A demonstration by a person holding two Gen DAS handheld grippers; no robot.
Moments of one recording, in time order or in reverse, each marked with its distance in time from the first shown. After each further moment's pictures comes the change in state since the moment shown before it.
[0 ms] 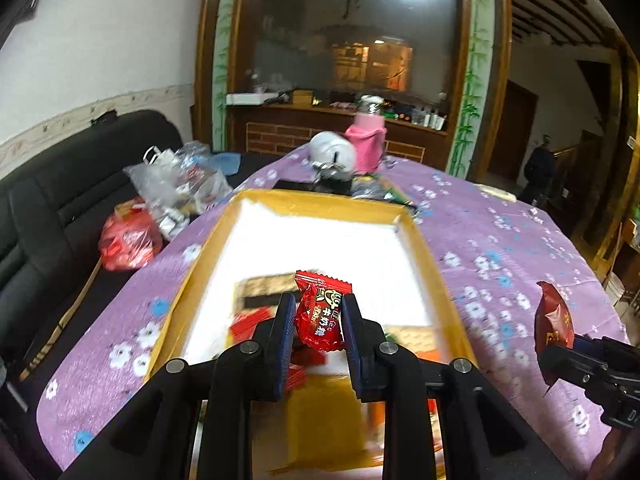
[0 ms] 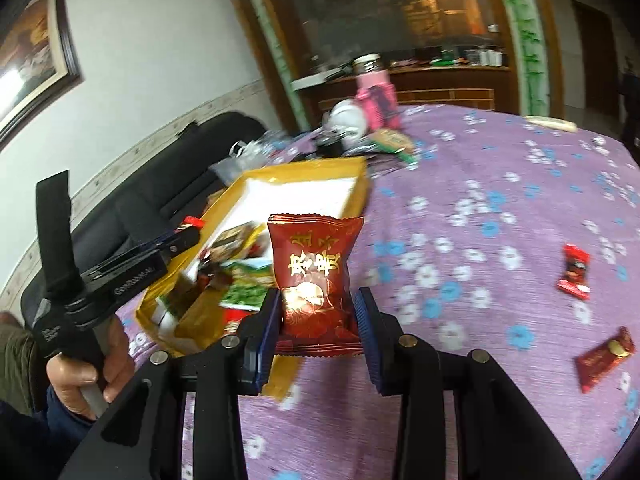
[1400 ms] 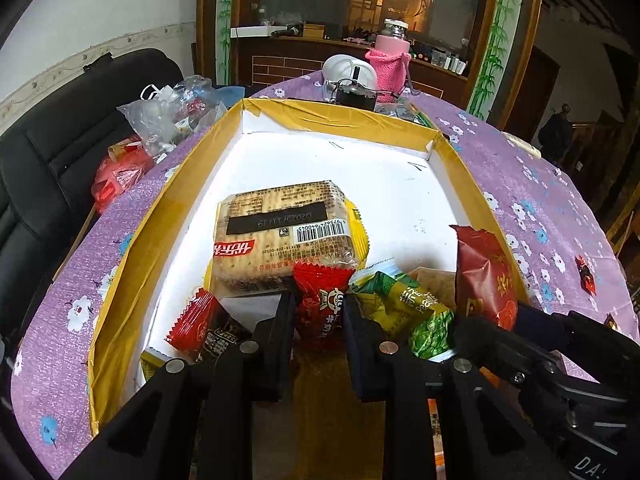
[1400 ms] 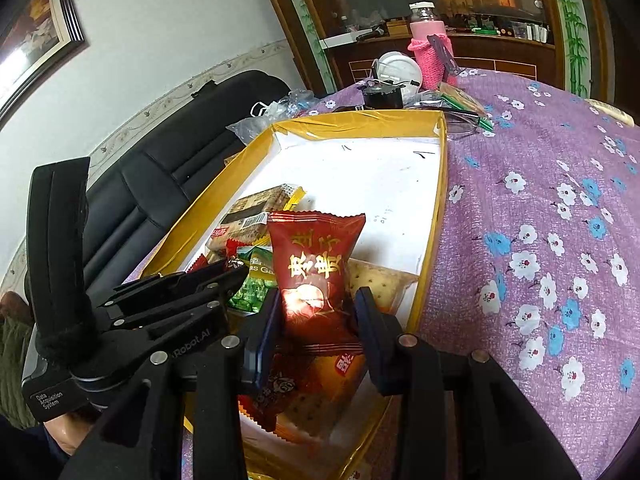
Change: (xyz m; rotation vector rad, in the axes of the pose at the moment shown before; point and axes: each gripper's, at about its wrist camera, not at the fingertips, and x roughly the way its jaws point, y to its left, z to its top) left arm 0.059 0.005 -0.017 -0.027 0.236 0.015; right arm 0.090 0.033 0.003 -0.028 0.110 0.038
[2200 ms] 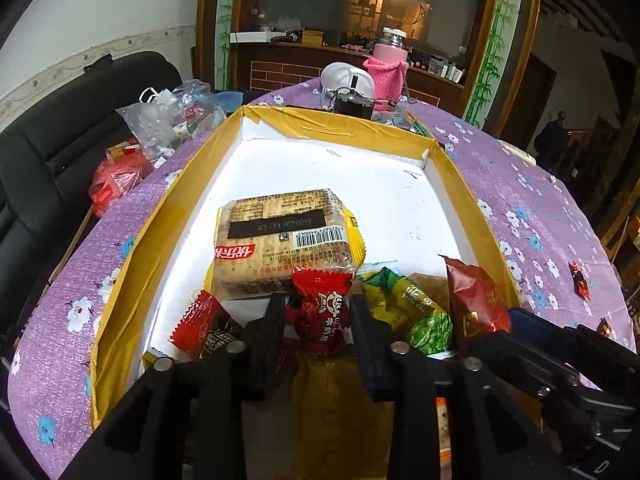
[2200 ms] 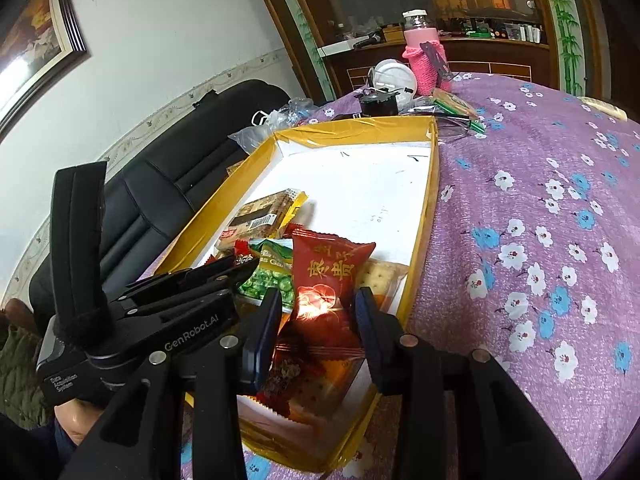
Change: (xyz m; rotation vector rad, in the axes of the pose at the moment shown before) left arm -0.006 0.003 -0.003 -0.013 -0.032 -0.022; right arm -0.020 -0.001 -0.006 0.028 -0.041 0.009
